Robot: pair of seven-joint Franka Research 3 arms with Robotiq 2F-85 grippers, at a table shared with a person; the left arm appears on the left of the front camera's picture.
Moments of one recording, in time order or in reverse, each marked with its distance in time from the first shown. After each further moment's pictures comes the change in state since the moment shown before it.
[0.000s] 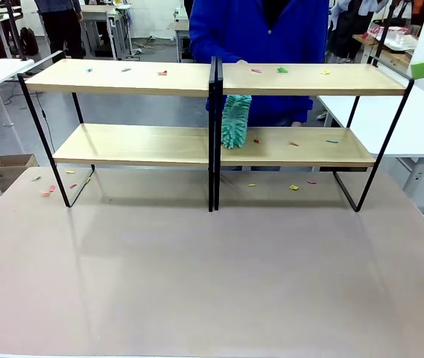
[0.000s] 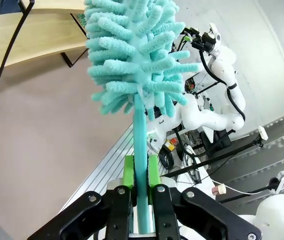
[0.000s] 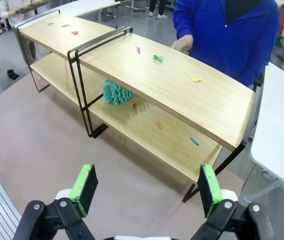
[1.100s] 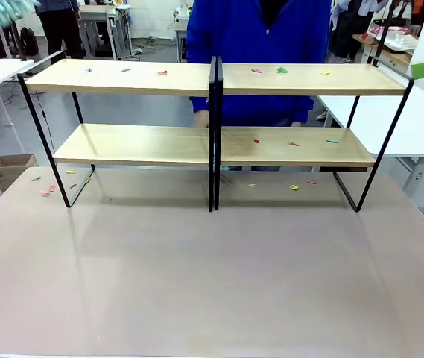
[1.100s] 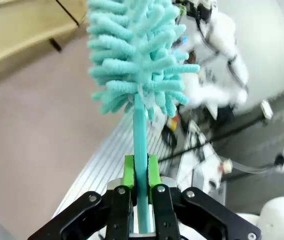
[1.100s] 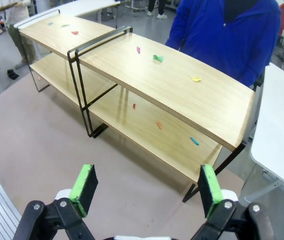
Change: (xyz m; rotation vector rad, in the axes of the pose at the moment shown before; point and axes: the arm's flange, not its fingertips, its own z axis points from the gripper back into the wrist) left arm 0.005 -0.017 -0.015 -0.013 0.084 -0.064; right arm 0.000 0.000 0.000 0.000 0.000 0.000
